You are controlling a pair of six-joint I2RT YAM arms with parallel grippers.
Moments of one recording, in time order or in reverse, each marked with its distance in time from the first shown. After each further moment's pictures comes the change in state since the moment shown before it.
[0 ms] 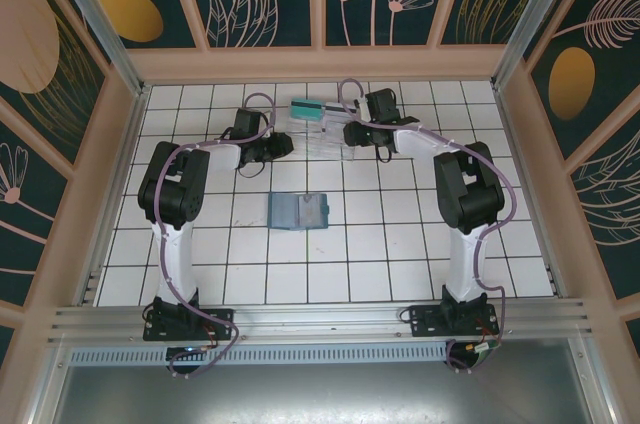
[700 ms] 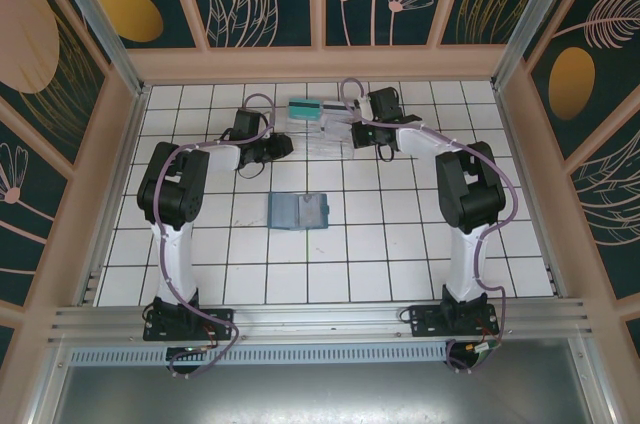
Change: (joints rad) left arm 0.000 -0.009 -0.016 0.008 0.000 -0.001; right arm -0.014 0.000 0.013 -0.031 -0.063 -0.040
